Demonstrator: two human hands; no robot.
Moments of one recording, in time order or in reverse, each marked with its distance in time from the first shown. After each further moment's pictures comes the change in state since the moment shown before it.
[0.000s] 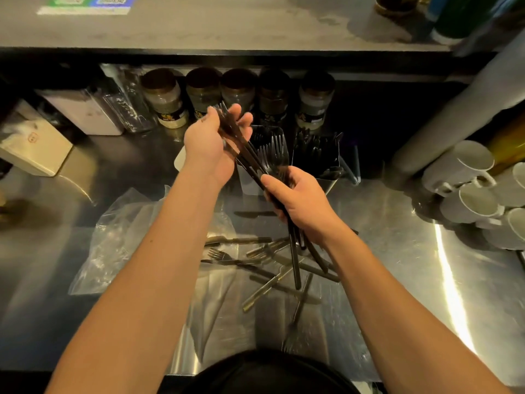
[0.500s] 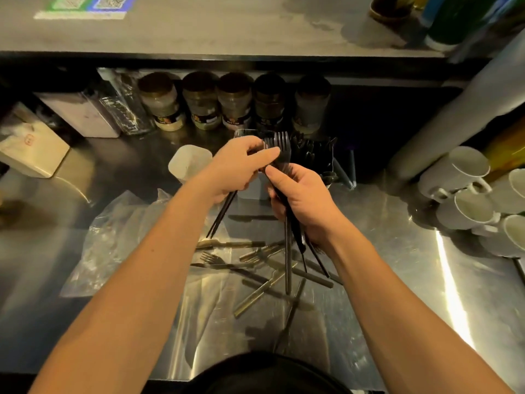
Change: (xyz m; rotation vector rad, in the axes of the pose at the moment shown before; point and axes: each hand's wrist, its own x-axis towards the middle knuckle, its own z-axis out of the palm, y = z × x) left_hand -0.019 -0.018 0.003 1.279 -0.427 0.079; right_hand 0.007 -0.006 -0.019 0.188 -0.055 -0.004
